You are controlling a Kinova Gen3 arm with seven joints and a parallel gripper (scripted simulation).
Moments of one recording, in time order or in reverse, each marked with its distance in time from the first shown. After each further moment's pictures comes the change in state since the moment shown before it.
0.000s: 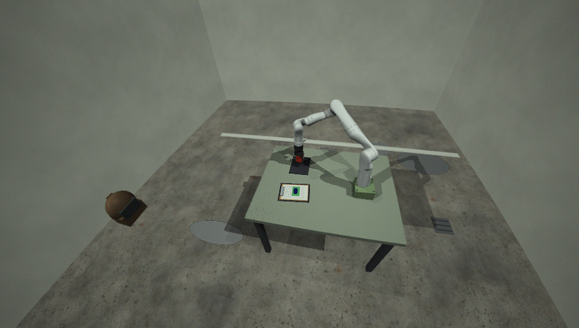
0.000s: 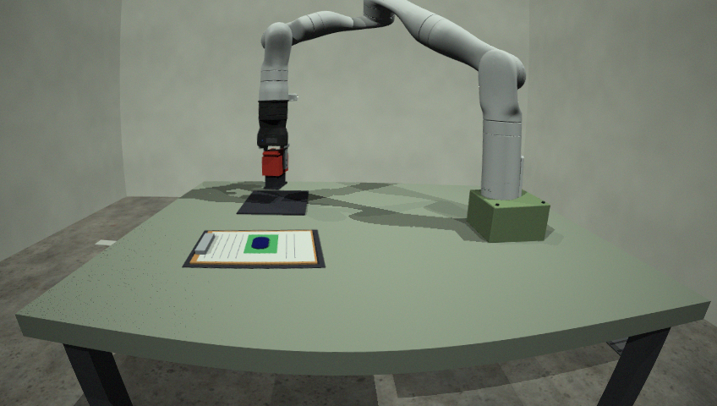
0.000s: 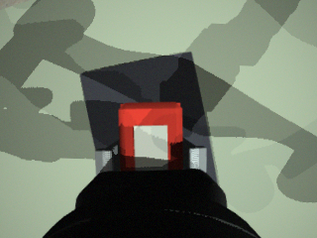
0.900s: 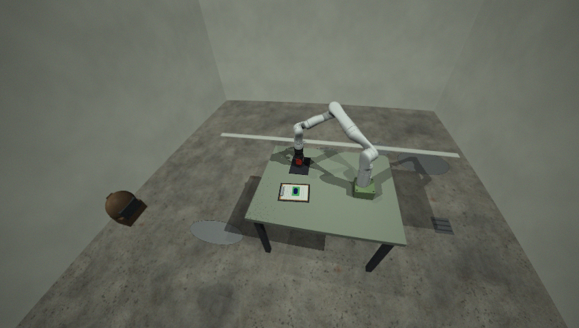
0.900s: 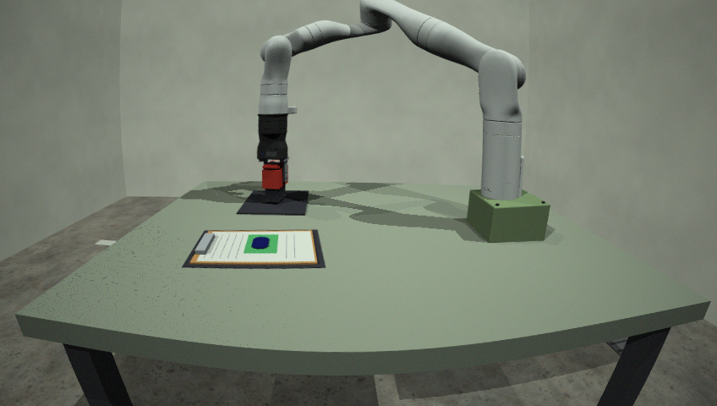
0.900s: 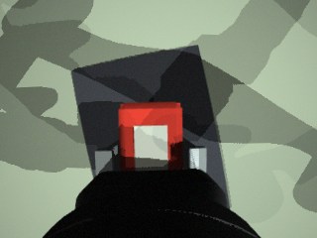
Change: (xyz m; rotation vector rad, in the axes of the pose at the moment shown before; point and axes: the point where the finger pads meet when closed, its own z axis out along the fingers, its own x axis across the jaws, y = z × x) arm -0.002 -0.004 0.035 0.002 -0.004 0.003
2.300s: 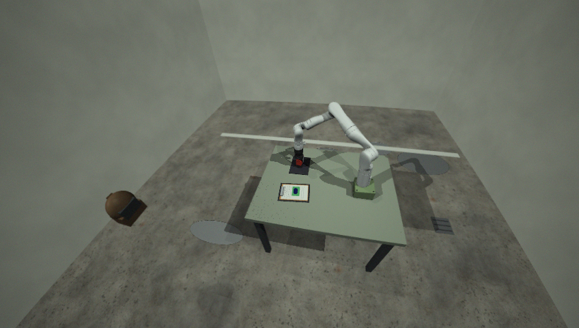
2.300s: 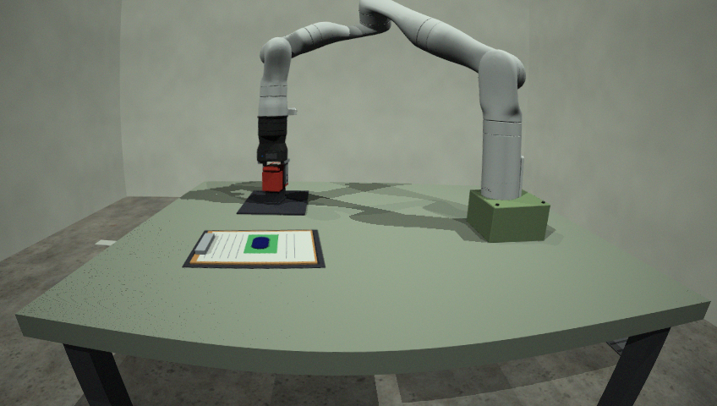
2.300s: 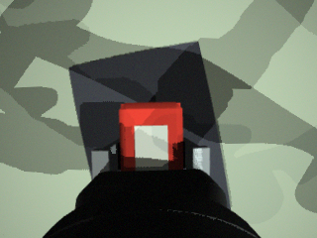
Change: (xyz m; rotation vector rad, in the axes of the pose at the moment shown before) arm 0.001 0.003 0.005 -0.003 0.004 -0.001
